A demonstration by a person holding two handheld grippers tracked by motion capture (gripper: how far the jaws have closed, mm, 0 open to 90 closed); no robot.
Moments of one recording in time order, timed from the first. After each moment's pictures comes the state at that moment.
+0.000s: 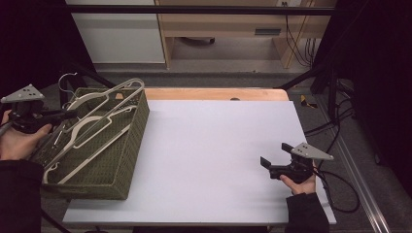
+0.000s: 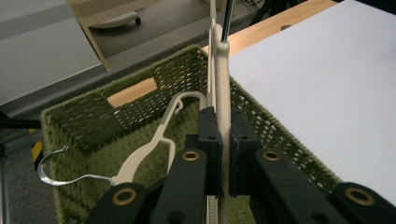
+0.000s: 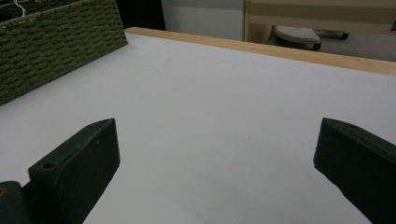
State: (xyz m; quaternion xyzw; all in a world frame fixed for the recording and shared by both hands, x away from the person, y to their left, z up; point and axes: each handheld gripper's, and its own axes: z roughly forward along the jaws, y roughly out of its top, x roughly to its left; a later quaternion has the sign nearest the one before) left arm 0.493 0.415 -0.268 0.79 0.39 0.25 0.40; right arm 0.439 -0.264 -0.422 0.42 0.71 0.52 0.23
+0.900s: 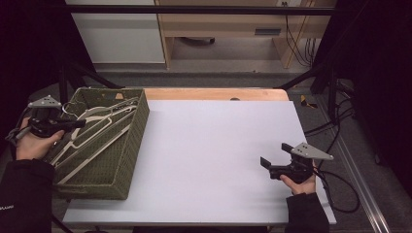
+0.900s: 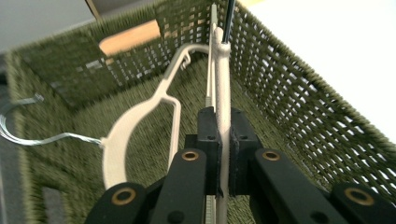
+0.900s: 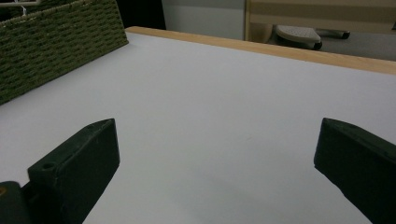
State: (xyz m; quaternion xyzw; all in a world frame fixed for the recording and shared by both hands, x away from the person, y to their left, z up) left arm 0.520 0.419 -0.321 0.80 0.44 0.20 0.36; right arm 0.440 -0.264 -0.423 0.42 0.71 0.52 0.23
